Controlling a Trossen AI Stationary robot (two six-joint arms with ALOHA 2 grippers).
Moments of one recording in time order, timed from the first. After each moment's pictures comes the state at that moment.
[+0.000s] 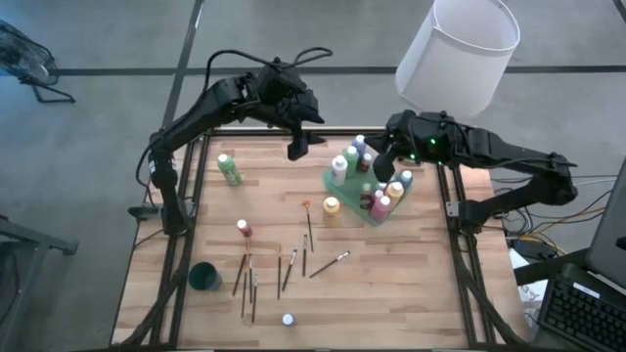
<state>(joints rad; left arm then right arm) 0.36 1.79 2.30 -1.12 0.18 0.26 -0.15 1.18 1.38 -0.65 0.29 0.28</state>
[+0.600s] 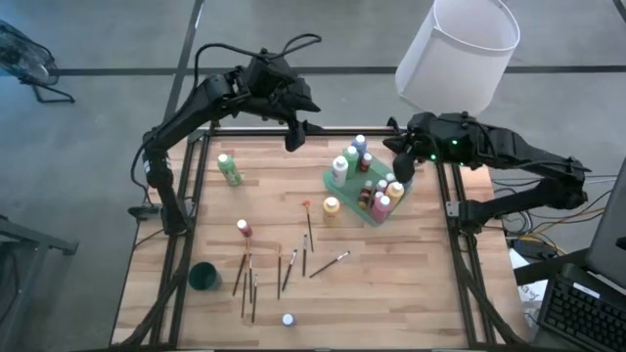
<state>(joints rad) 0.40 1.76 2.28 -1.06 0.16 0.24 -0.16 1.09 1.39 -0.82 0.29 0.35</state>
